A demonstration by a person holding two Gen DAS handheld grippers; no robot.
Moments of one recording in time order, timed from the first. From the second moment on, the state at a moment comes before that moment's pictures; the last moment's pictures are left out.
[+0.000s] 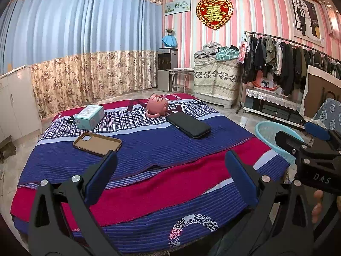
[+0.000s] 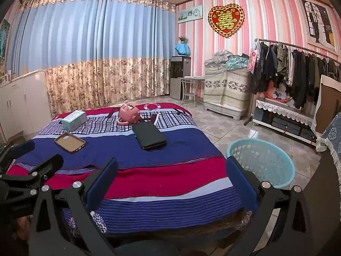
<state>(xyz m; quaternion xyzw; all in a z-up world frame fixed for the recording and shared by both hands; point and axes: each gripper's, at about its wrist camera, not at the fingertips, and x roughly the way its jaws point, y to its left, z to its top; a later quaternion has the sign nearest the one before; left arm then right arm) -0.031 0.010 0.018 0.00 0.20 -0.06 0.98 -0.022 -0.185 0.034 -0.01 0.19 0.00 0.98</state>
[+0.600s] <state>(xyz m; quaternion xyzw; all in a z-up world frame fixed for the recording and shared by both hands) -0.032 0.012 0.019 0.01 0.19 -0.05 0.98 -0.024 -0.183 0.037 -0.01 0.18 0.00 0.98</state>
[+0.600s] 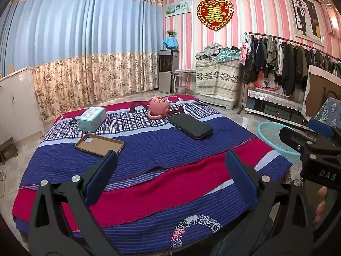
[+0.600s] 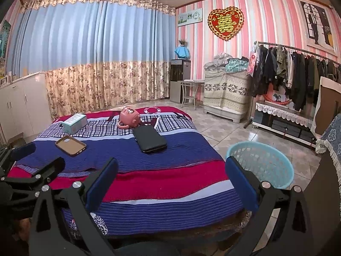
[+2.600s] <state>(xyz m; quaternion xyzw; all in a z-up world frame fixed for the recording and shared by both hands) -0.033 0.012 0.020 0.01 0.19 -0.05 0.98 -0.023 -0.181 0.038 -0.01 0.17 0.00 0.98</state>
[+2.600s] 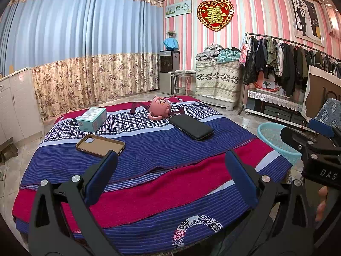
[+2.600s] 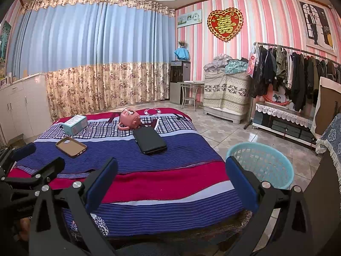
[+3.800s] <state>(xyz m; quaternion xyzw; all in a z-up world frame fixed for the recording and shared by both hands) -0.031 0.016 0.016 0.00 0.20 -0.05 0.98 -0.022 -0.181 0.032 0.00 0.18 0.00 0.98</state>
